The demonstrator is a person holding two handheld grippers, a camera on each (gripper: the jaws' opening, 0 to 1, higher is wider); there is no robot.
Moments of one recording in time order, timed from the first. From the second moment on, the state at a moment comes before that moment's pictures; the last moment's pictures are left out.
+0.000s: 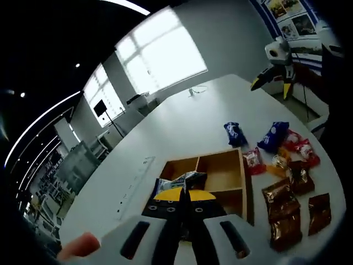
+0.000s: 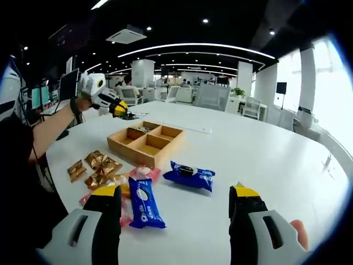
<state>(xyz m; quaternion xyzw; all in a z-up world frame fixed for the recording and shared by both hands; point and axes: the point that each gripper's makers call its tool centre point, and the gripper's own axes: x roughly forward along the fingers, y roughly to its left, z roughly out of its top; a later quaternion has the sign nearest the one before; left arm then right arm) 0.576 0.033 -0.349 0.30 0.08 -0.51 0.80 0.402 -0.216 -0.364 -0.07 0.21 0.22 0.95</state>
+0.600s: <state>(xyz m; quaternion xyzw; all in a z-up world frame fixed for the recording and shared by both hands) 0.607 0.026 -0.387 0.28 0.12 -0.52 0.80 0.399 -0.219 -0.367 -0.07 0.22 0.21 0.95</state>
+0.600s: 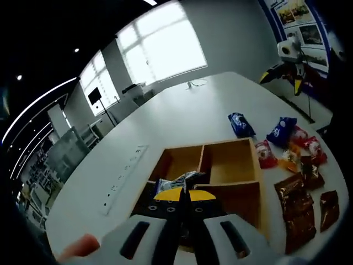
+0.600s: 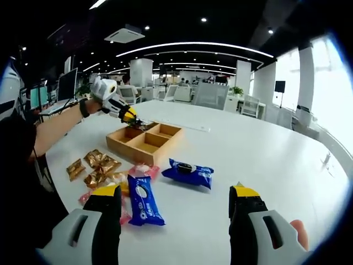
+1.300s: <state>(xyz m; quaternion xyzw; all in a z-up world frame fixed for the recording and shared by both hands) 0.624 0.025 -0.401 0.29 0.15 -0.51 0.80 0.398 -0.224 -0.369 -0.07 0.22 0.21 0.95</state>
